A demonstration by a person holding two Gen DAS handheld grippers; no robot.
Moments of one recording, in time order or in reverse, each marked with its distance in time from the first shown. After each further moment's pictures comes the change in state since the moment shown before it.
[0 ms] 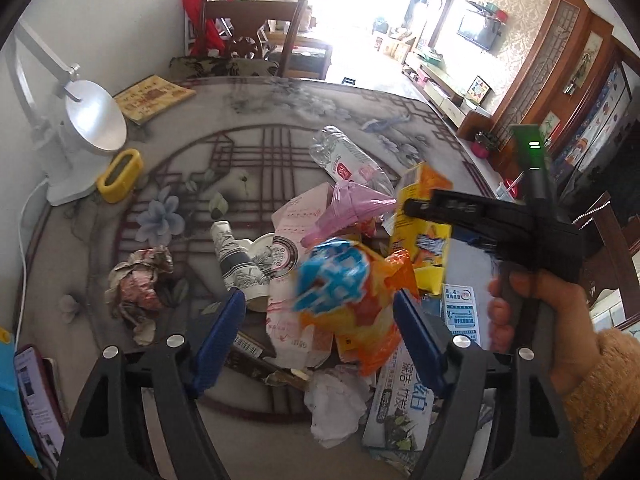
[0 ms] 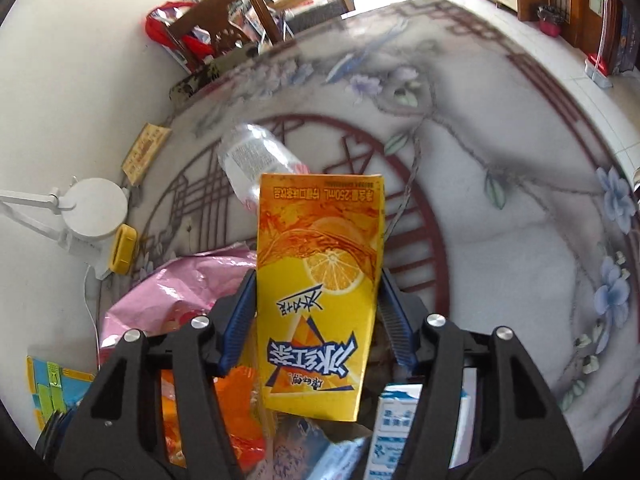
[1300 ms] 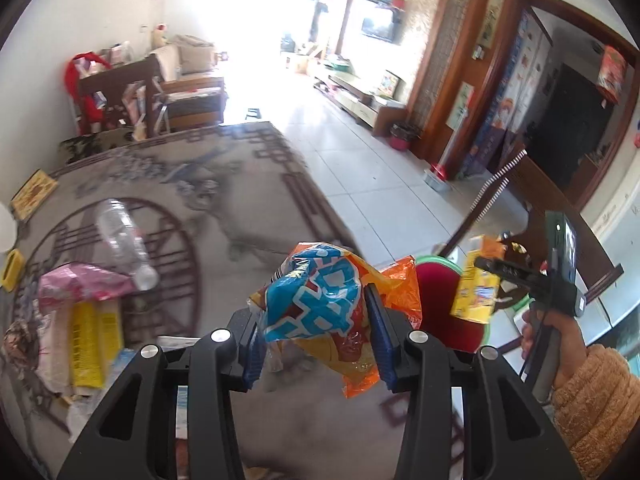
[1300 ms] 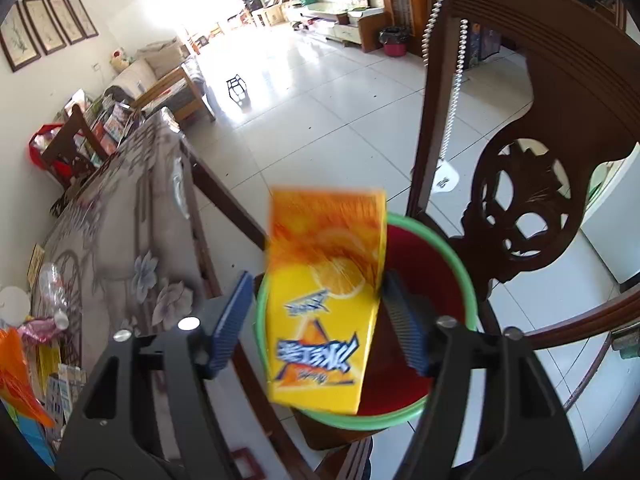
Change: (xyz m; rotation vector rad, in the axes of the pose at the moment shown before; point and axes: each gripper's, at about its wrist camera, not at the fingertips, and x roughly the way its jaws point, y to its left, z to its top) left arm 0.003 -0.306 -0.014 0.261 -0.082 -0.164; right arm -0.210 -0.406 -0.013 0.253 -0.242 -0.334
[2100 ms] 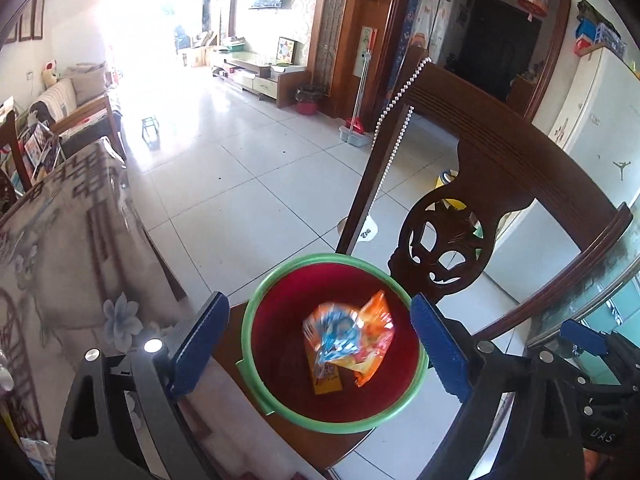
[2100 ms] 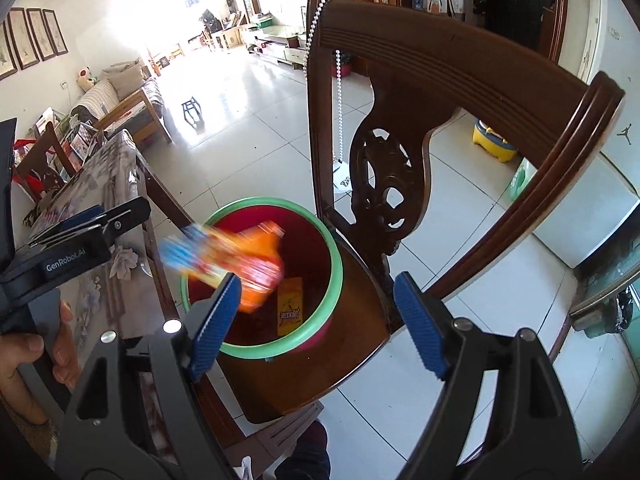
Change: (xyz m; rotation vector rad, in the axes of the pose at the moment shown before) left arm 0.135 -0.171 0.012 0.265 0.088 -0.187; right arm -0.110 -0.072 -0.059 0.026 -0.081 -0.164
